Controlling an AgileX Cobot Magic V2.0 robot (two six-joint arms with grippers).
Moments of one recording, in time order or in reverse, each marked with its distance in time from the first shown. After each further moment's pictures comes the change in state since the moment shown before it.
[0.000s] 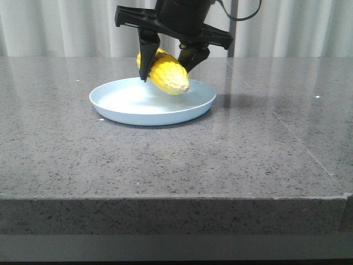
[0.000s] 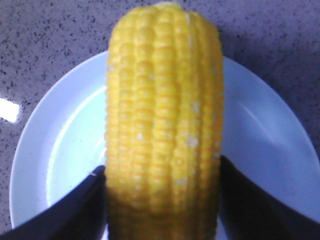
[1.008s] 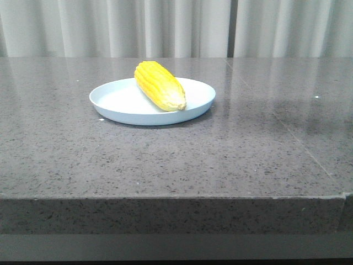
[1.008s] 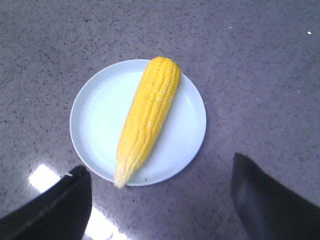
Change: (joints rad) left arm 0.000 0.000 0.000 0.000 0.000 0.000; right arm 0.010 -0.605 0.241 -0.123 0.096 -0.308
